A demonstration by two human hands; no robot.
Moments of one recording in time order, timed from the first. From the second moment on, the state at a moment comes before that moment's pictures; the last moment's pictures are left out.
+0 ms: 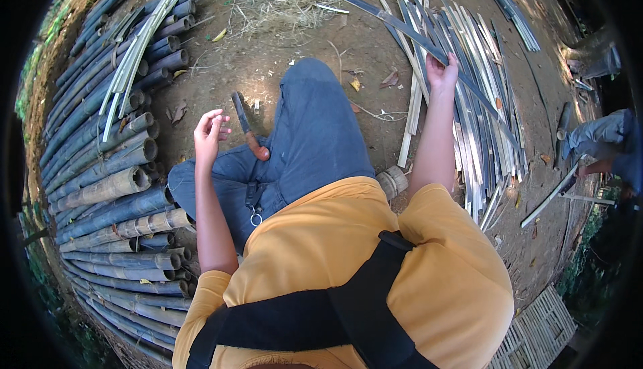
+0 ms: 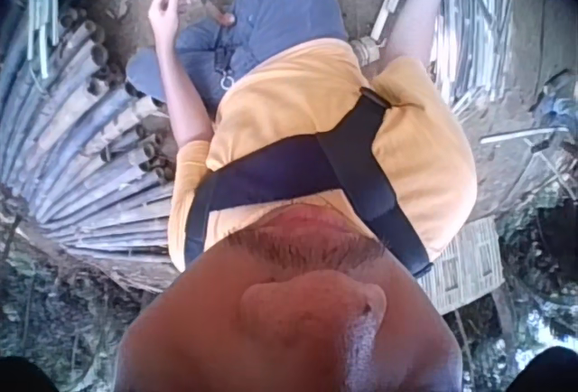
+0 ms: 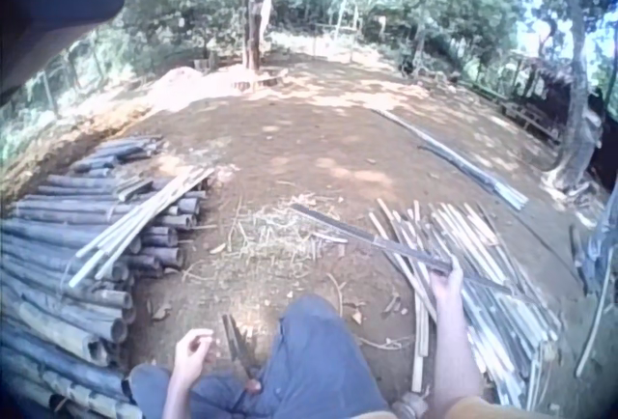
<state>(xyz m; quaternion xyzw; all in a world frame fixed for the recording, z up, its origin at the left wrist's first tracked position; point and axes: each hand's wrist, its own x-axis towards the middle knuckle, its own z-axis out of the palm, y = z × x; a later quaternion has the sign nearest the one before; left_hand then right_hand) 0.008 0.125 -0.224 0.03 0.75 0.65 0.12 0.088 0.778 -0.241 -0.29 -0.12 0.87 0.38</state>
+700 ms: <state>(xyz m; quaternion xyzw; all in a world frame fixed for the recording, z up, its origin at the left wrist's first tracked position) 0.035 0.086 -0.243 -0.03 0.78 0.61 0.15 0.162 0.896 -0.413 -0.28 -0.05 0.80 0.52</state>
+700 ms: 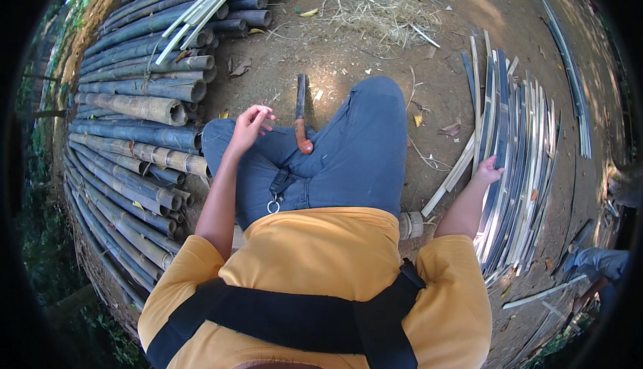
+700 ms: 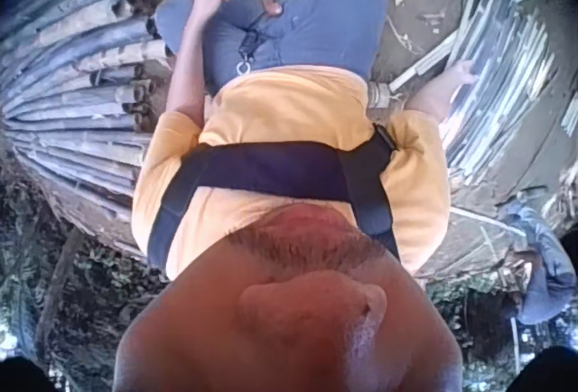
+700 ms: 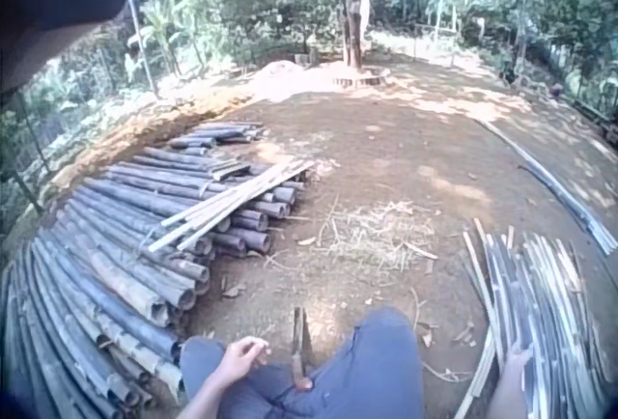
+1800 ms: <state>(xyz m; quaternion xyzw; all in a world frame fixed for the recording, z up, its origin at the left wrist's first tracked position) -0.015 0.116 -0.229 0.01 0.75 0.66 -0.06 -0.056 0.184 -0.173 0.13 -0.51 0.85 -0.07</state>
